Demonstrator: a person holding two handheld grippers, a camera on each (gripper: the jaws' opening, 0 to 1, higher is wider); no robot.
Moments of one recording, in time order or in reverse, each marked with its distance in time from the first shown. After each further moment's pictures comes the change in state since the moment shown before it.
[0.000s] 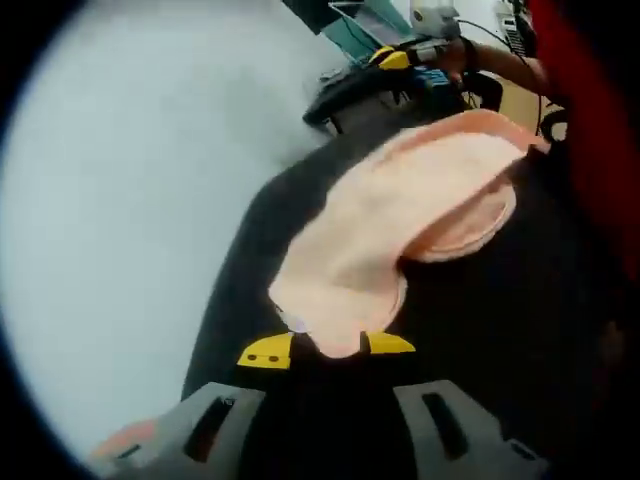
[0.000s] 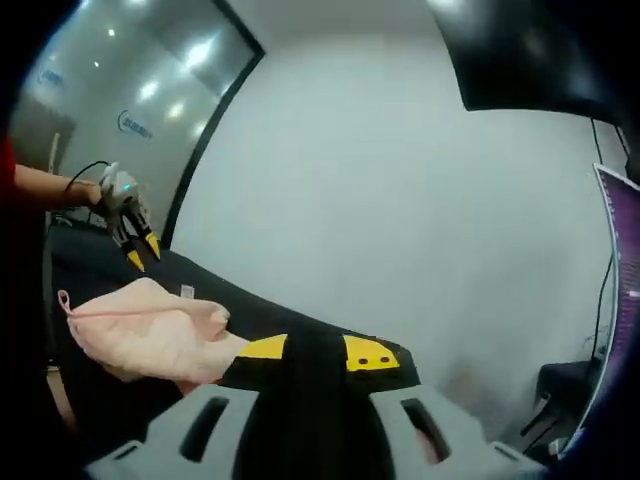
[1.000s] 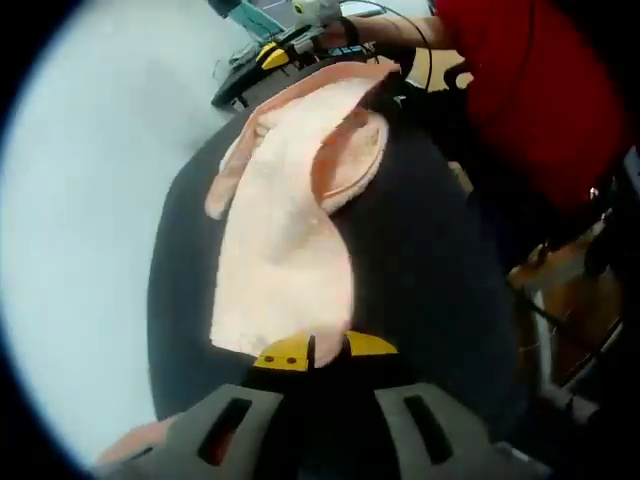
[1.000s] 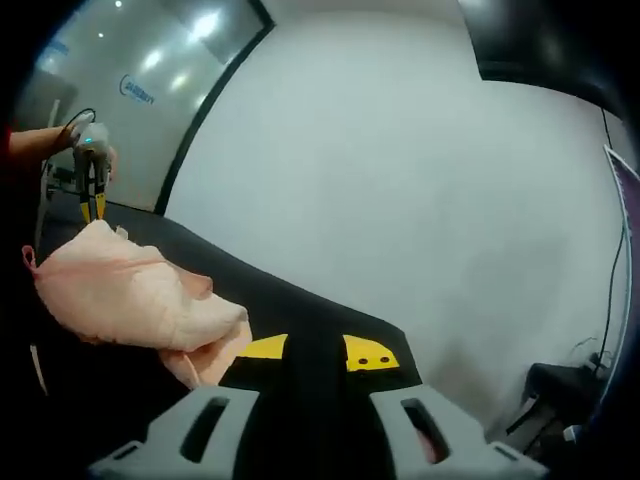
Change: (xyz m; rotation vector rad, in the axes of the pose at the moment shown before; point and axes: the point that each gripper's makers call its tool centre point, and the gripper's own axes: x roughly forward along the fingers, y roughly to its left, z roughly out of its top) left arm -0.085 -0.084 -0.030 0.143 0.139 -0.275; right arm 0.012 -0.002 -0.038 -0.064 0.085 -0.025
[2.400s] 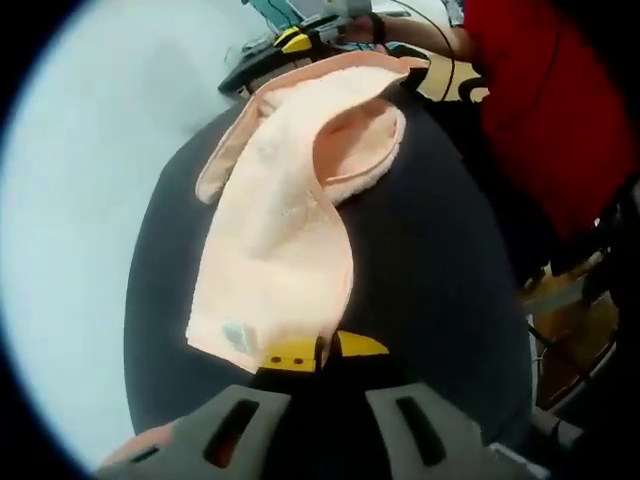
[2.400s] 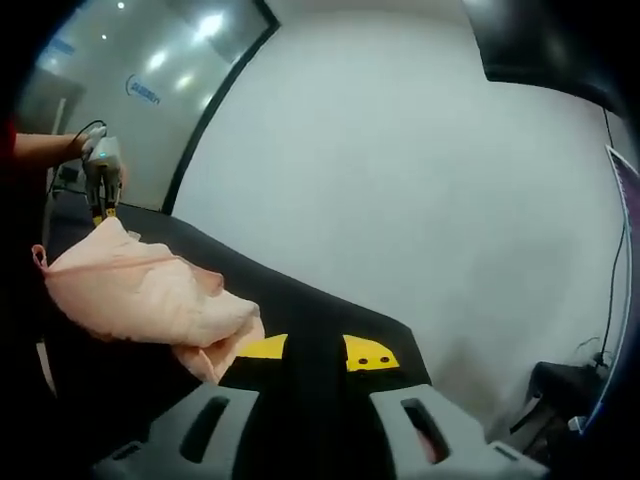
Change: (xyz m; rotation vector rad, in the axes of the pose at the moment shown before) left arm 0.026 0.007 0.010 -0.061 -0.030 -0.033; right arm -0.010 0.009 -0.005 -0.006 0.011 0.021
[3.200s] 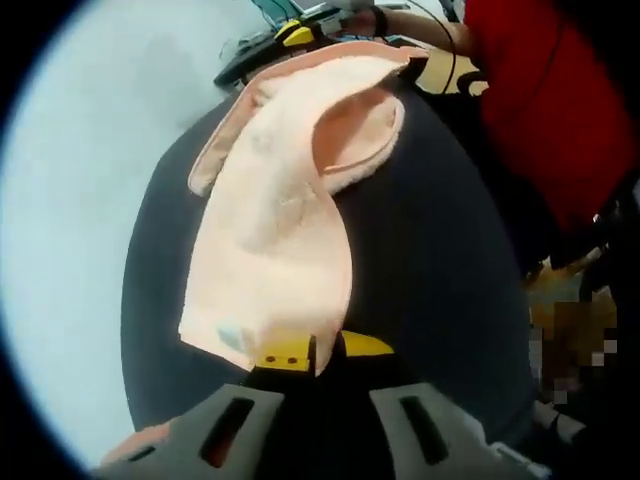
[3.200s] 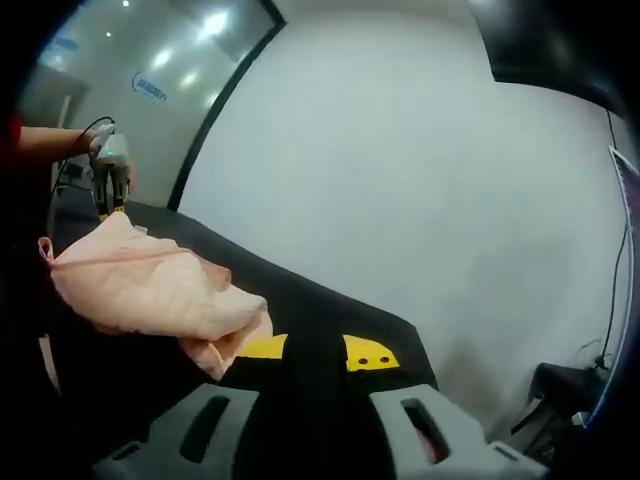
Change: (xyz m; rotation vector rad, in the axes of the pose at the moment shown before) left arm 0.010 0.000 -0.013 0.053 0.071 -0.001; right arm -0.003 0.007 -0.004 -0.005 0.006 0.014
